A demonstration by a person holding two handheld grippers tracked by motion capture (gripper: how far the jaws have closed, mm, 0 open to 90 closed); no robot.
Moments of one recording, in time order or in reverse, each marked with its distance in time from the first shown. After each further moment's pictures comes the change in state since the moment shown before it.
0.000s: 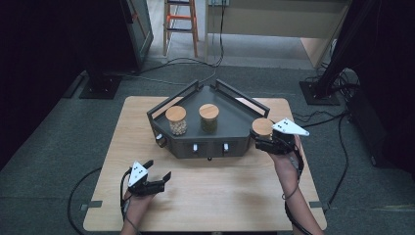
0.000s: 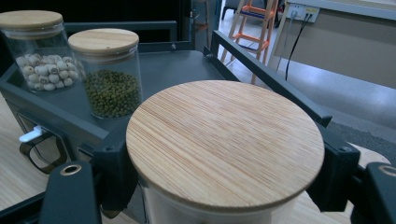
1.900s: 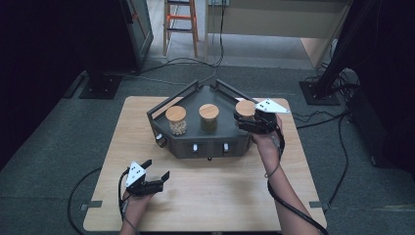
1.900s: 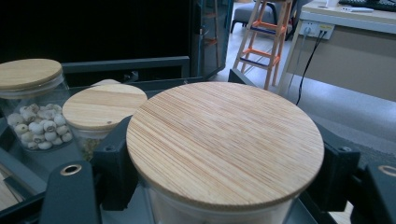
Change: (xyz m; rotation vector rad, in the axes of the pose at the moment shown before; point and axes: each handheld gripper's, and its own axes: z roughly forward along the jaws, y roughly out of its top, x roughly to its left) left arm 0.002 -0.001 -0.005 -0.025 0.000 -0.014; right arm 0.006 0.035 0.060 -0.047 0.036 0.008
